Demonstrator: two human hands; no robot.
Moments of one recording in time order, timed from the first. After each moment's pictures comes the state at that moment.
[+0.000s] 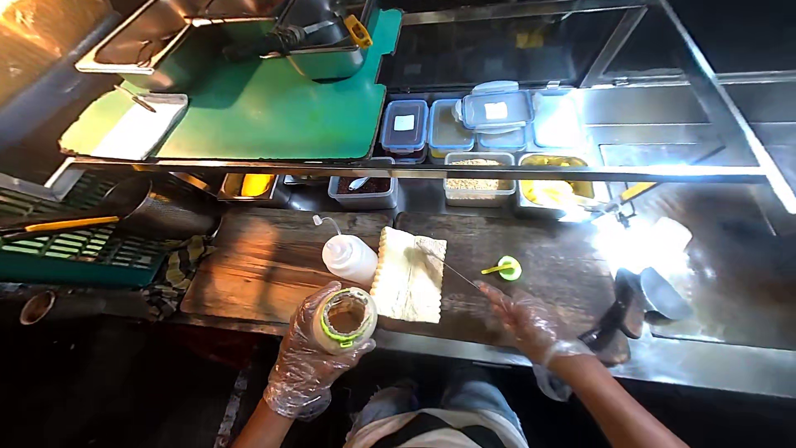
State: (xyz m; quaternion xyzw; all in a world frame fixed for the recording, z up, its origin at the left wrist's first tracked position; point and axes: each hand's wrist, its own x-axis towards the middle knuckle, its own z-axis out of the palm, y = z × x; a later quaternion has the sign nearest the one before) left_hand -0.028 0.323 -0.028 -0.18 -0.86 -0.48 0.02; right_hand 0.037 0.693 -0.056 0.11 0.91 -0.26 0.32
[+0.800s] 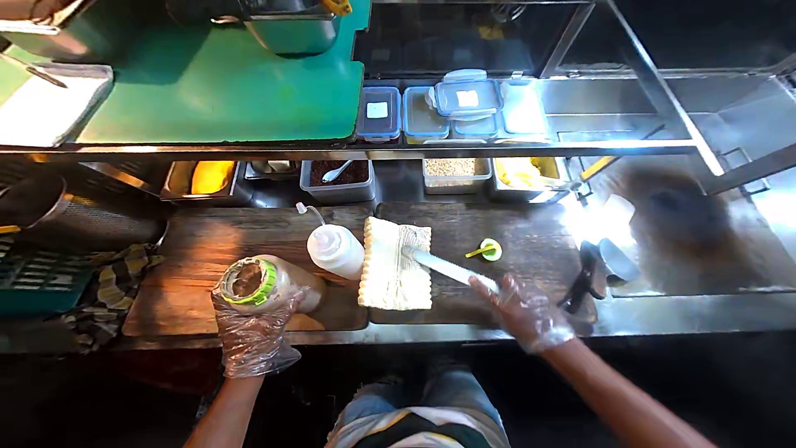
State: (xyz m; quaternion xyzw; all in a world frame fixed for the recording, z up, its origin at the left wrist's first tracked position) left_hand -0.079 0.267 -0.068 0.02 -0.86 -0.49 0.11; right_hand 0.080 0.681 -0.071 0.06 0.97 -0.10 0.19
